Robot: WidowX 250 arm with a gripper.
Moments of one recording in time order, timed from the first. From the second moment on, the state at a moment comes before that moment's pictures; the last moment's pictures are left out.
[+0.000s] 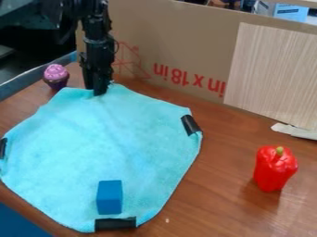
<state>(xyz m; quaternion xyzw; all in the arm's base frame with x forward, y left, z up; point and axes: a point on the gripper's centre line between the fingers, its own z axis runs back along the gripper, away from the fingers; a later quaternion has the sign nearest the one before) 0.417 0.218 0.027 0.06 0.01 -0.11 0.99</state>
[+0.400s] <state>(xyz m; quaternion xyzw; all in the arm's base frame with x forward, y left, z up) 0.406 0.205 0.034 0.05 -0.01 -0.10 0.99</state>
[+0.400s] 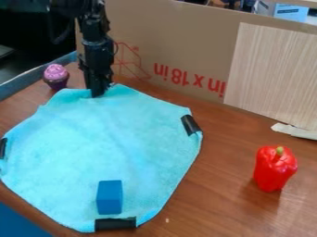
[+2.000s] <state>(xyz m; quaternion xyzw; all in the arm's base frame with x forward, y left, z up) 0.269 0.024 0.111 0.08 -0.11 -0.22 0.97</state>
